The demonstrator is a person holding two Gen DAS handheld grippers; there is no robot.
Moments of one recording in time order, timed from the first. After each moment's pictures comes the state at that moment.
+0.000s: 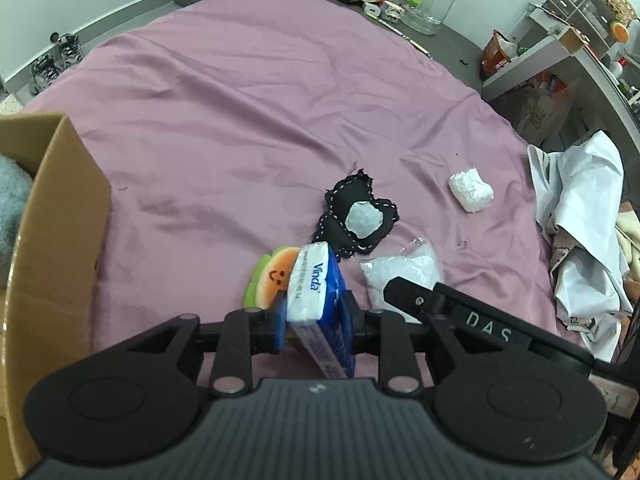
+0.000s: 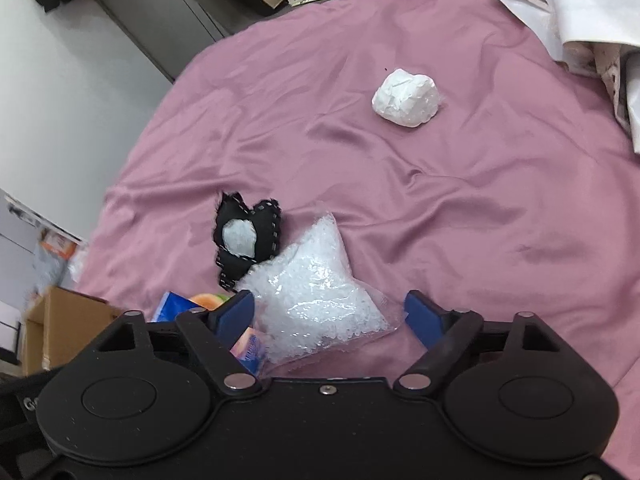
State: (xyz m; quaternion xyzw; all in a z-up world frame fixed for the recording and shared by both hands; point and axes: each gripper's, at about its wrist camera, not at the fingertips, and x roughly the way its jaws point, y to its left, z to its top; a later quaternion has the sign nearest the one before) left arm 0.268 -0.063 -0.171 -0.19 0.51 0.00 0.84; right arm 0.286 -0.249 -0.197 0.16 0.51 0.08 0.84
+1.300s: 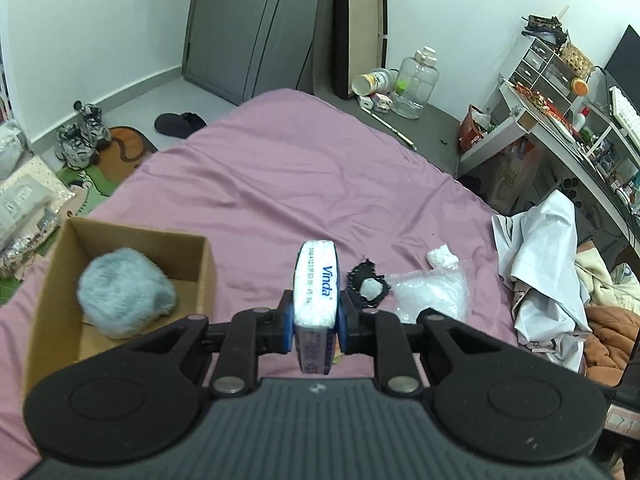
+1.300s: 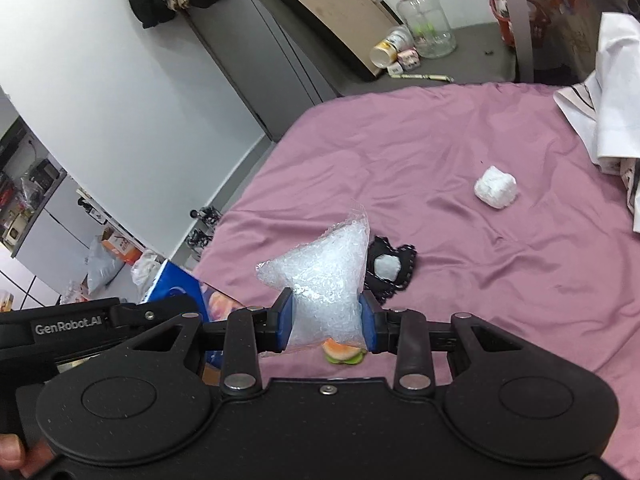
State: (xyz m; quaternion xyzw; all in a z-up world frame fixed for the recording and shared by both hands) left arm 0.200 -0.004 -0.049 -0.17 0.42 0.01 0.89; right arm 0.222 -0.211 -0.085 0.15 0.41 0.18 0.88
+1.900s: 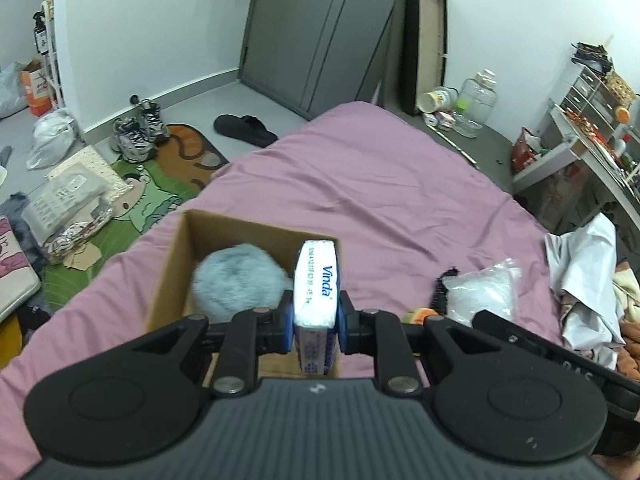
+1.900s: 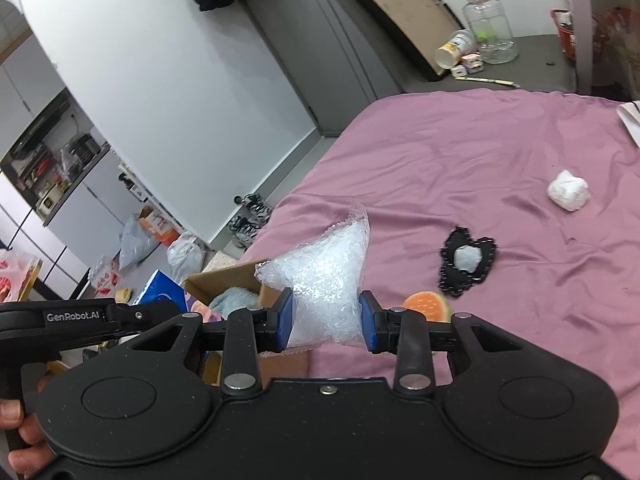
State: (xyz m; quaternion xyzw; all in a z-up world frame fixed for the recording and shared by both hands) left arm 0.160 0.083 -0.056 -0.18 0.42 0.07 0.89; right arm 0.201 -0.159 -0.087 0.13 0.40 0.24 0.88
